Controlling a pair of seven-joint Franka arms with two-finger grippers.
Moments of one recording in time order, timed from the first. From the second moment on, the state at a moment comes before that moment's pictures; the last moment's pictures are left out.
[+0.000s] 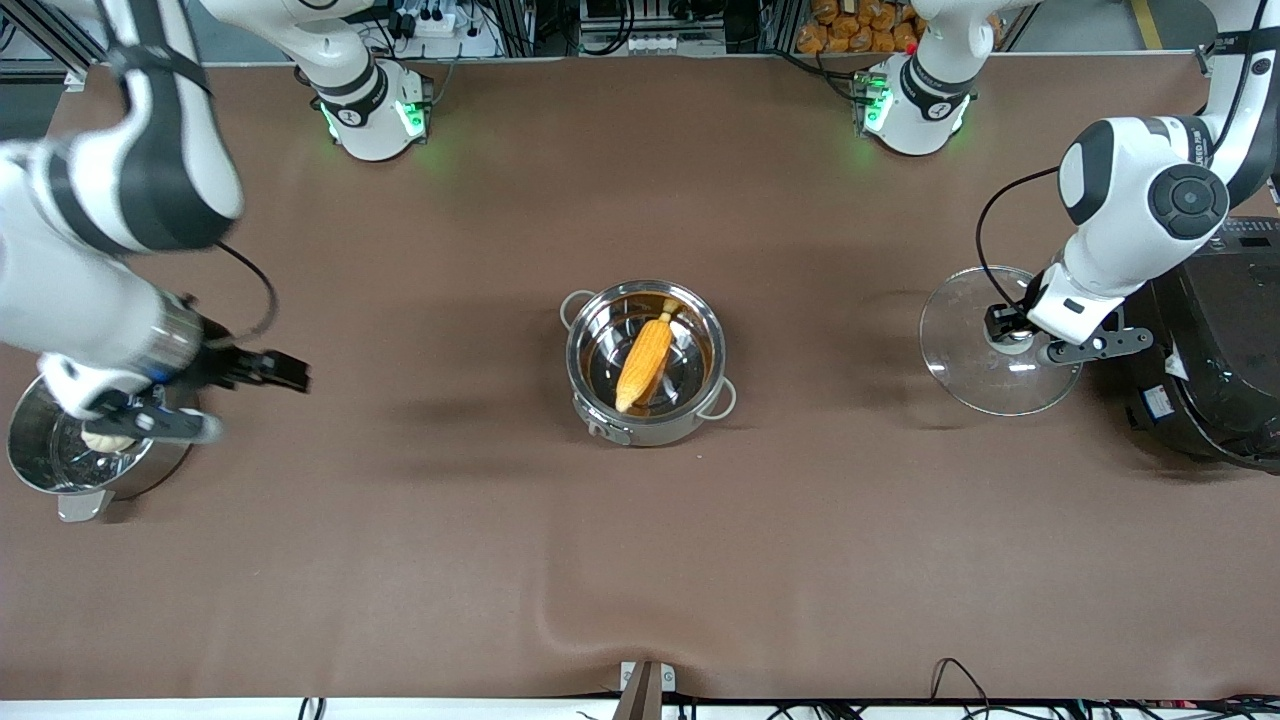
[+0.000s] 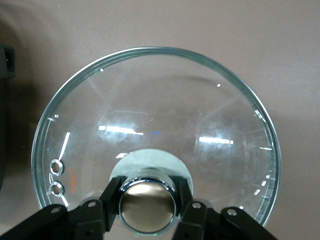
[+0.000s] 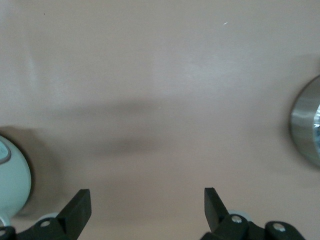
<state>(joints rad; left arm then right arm) 0.24 0.02 -0.25 -2.31 0.09 2.31 -0.22 0.11 0.19 -0.05 -1.62 0.06 1.79 0.11</state>
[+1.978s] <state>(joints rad) 0.15 0.26 -0.26 -1.81 0.10 2.07 -0.29 -0.02 0.01 -0.05 -1.50 -0.01 1.48 -0.04</state>
